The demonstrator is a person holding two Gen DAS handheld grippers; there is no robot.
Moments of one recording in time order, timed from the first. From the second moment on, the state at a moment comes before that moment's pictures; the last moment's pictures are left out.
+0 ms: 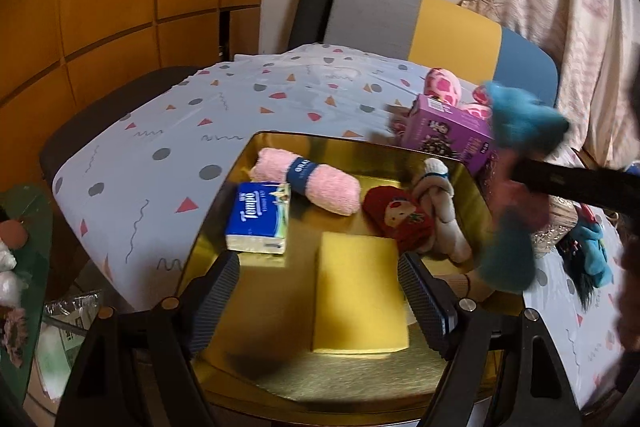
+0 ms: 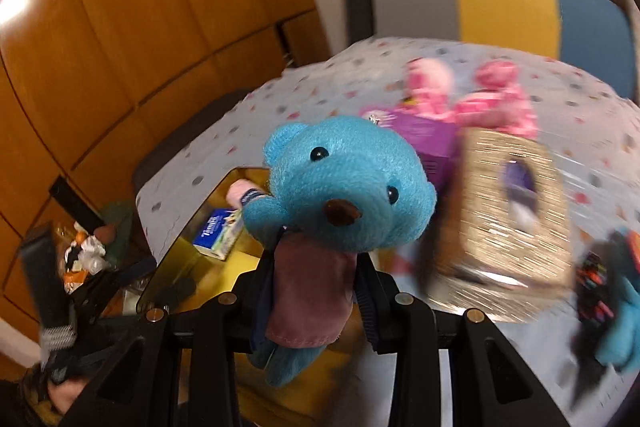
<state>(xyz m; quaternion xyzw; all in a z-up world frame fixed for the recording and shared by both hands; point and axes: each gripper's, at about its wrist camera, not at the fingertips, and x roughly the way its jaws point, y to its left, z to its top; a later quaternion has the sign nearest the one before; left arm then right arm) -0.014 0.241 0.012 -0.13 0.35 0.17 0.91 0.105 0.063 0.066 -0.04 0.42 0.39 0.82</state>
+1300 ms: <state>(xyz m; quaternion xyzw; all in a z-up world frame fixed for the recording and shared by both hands) -0.010 0.191 0.026 -0.08 0.35 0.11 0.93 0.096 -0.028 0.057 -0.01 0.40 0.27 0.88</state>
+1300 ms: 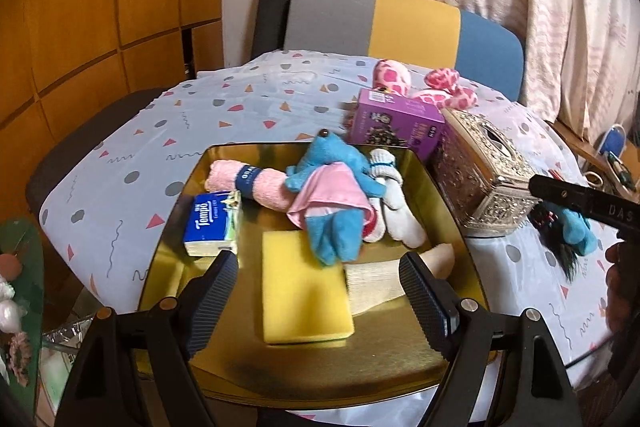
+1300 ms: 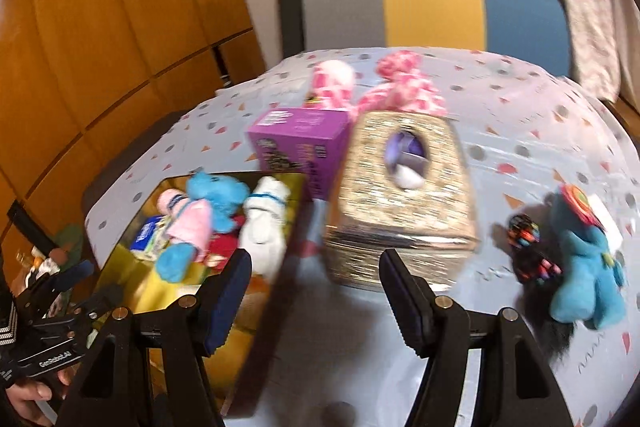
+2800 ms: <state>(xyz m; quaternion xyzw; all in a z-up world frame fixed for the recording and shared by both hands) 0.162 -0.098 0.020 -0.01 0.44 -0.17 0.88 0.124 -0.347 0.028 0.35 0.35 -0.07 0.87</state>
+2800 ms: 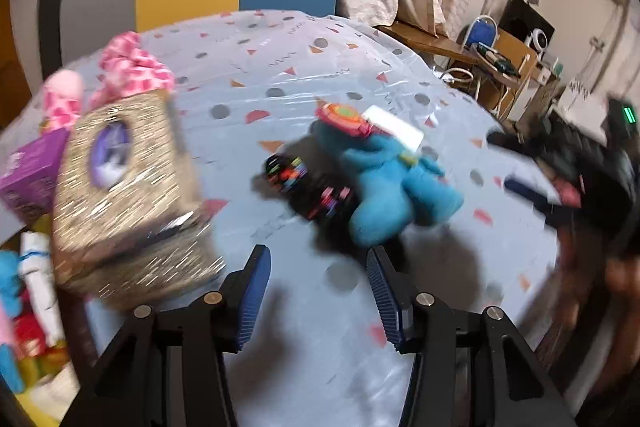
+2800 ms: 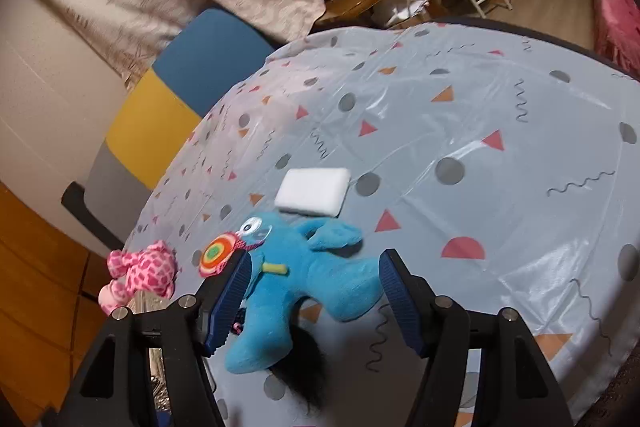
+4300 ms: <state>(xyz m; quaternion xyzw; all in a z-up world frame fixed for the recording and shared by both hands) 0.077 -0.063 -0.065 0.07 0.44 -0.19 0.87 0.142 -0.327 0.004 0.33 0.43 -0.04 0.84</state>
